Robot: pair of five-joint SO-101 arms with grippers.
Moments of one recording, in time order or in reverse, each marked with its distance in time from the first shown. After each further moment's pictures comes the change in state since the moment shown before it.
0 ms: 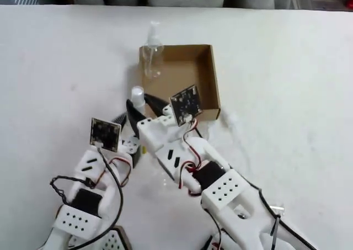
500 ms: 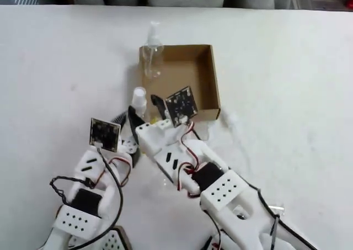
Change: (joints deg) left arm -0.2 -0.1 0.0 0.0 0.0; right arm -0.9 -0.4 0.2 3.9 -0.1
